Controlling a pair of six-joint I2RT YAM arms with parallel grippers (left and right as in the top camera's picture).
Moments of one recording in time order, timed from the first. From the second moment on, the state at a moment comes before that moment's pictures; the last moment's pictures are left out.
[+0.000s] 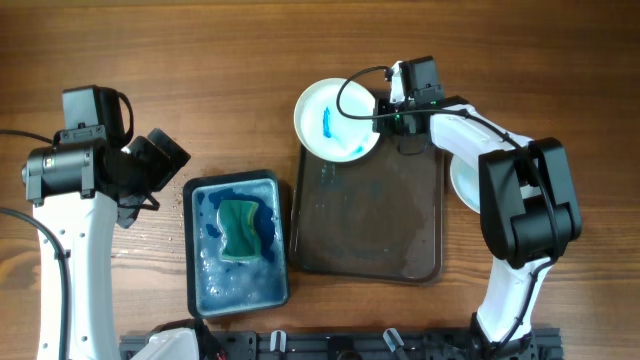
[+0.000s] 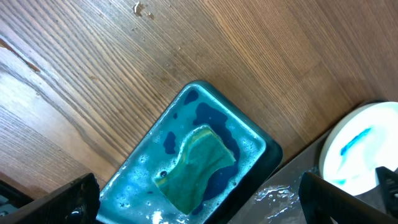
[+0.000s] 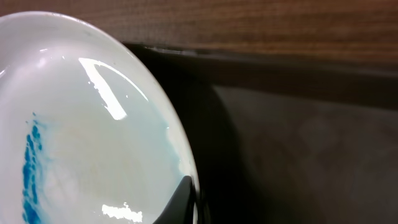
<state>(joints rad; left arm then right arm) 0.15 1.30 1.31 -1.28 0.02 -0.69 0.25 2.08 1.29 -0.25 -0.25 0.29</state>
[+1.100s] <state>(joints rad) 0.15 1.30 1.31 -1.27 0.08 -0.69 0.32 1.37 0.69 -0.54 -0.10 0.45</state>
